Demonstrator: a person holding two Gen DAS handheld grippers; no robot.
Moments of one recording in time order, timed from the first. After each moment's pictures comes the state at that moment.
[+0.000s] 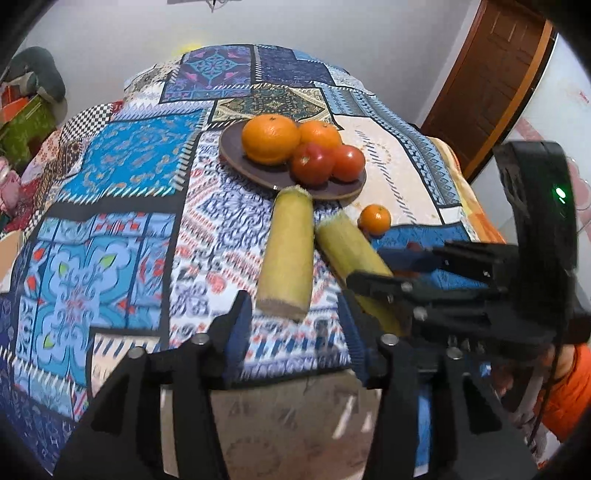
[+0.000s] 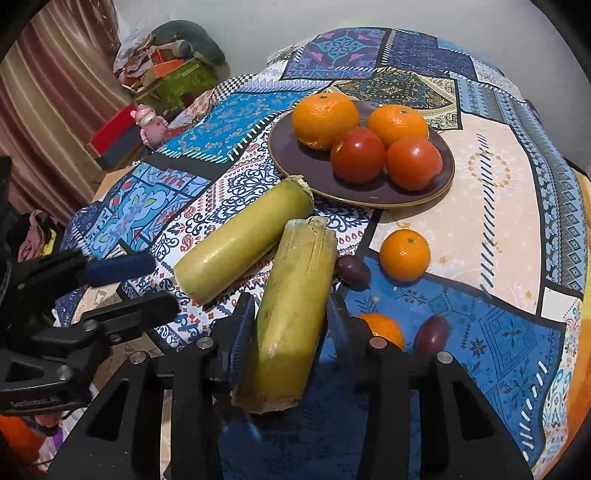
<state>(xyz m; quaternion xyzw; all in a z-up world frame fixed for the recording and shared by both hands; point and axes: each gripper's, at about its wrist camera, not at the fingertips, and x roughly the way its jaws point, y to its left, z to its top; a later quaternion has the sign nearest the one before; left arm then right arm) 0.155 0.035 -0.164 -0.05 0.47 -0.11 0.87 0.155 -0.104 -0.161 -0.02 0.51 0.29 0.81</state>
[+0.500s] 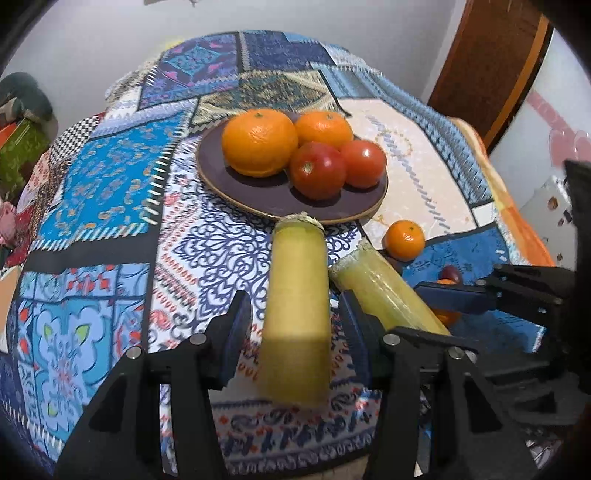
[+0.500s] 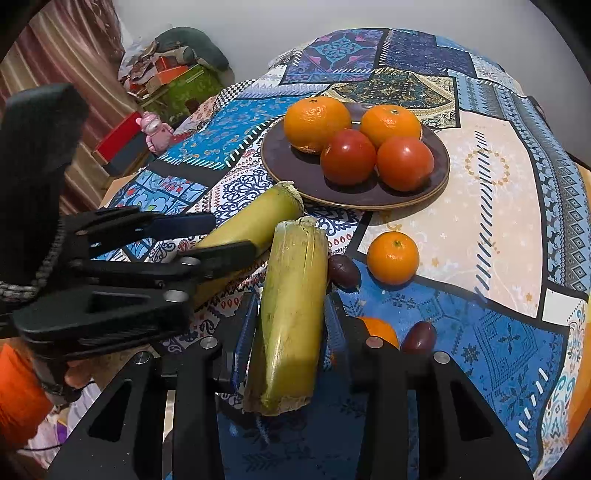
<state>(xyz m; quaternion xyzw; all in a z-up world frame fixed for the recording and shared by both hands) 0.221 0.014 -0.192 0.00 0.51 -0.11 0.86 0.161 -0.114 -0.162 -0.01 0.50 0.31 0.81</state>
